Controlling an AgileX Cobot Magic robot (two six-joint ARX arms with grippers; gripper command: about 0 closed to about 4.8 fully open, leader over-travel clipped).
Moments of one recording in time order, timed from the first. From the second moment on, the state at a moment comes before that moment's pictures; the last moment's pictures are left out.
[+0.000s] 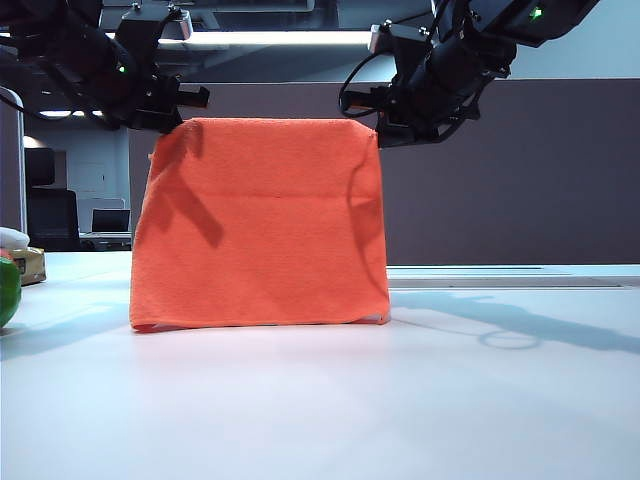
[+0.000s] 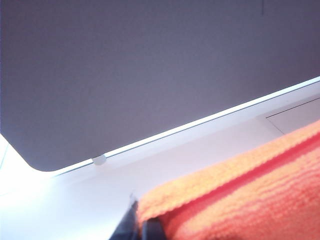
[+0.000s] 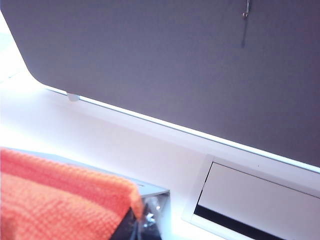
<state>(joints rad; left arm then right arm) -0.25 1.61 1.09 0.35 0.01 0.23 0.40 1.82 1.33 0.27 0.00 0.00</state>
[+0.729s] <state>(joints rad) -0.25 1.61 1.09 0.29 -0.03 0.23 0.40 1.82 1.33 0.19 -0.01 0.00</state>
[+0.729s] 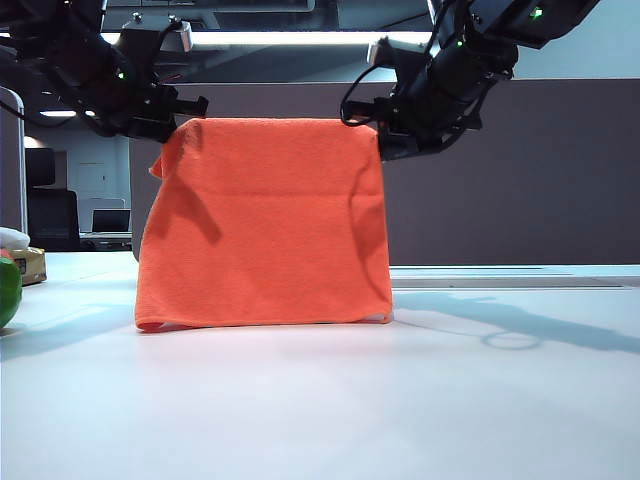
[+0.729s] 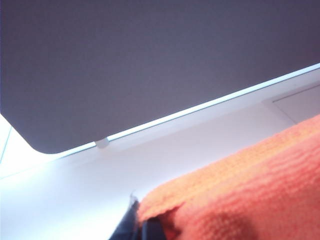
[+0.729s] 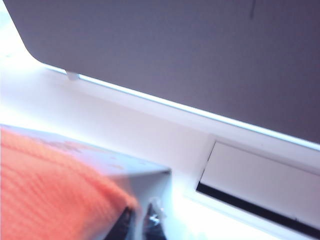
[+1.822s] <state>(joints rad) -0.24 1.62 1.09 0.35 0.00 0.24 0.39 1.69 1.33 0.19 -0.23 -0.03</state>
